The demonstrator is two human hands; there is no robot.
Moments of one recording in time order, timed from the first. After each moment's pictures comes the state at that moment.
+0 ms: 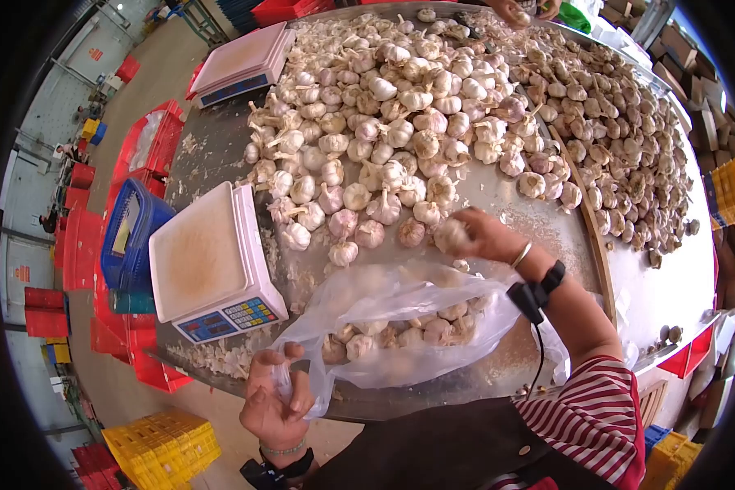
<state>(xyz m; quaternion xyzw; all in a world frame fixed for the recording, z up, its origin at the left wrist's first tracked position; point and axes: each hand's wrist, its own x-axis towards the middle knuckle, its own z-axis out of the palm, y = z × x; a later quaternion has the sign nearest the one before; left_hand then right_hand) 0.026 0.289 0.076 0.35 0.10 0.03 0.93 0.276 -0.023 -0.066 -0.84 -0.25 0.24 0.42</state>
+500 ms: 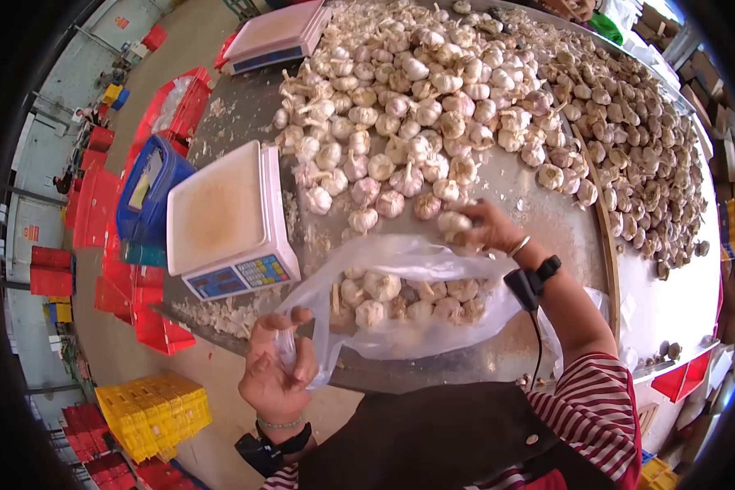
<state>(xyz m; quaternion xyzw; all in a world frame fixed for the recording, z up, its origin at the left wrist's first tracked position) 0.007 0.283 0.092 0.41 0.09 0.04 0.91 0.264 -0.010 -0.098 -0.84 -0.25 0.25 0.41</state>
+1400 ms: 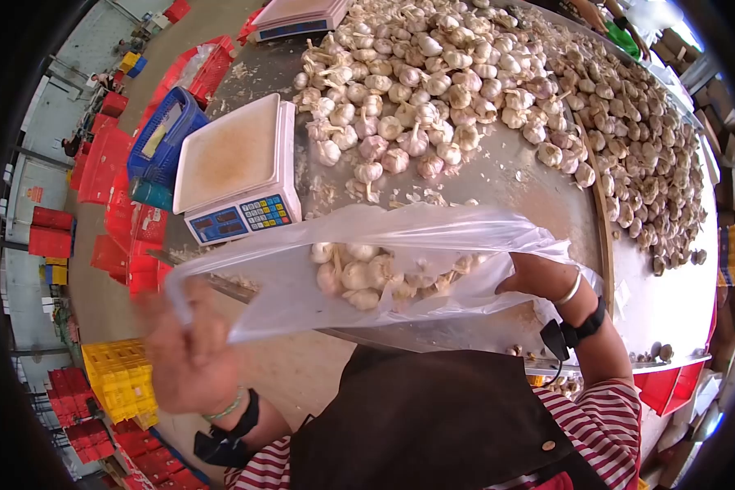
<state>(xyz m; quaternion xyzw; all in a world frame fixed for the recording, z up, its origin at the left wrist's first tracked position) -0.059 0.286 0.164 0.54 -0.04 0.25 0.80 0.138 -0.057 0.044 -0.84 -0.43 0.16 0.29</state>
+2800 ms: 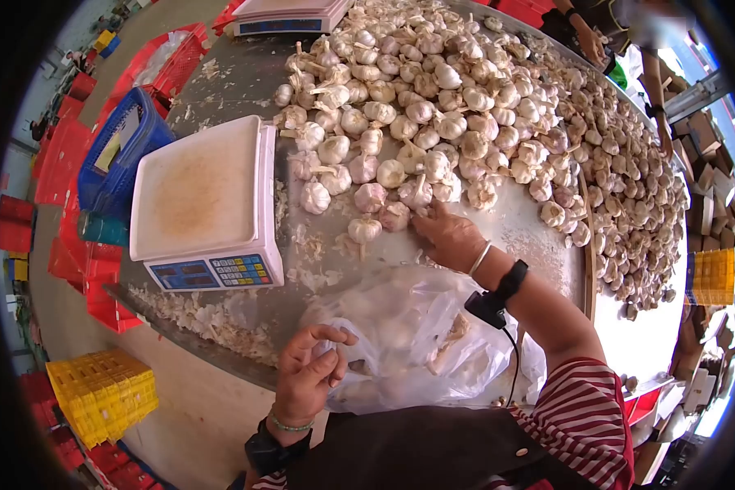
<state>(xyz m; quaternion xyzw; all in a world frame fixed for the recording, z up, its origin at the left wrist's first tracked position) 0.022 0.287 0.031 0.44 0.20 -0.02 0.88 0.270 0.088 -0.064 -0.88 -0.42 0.17 0.14</state>
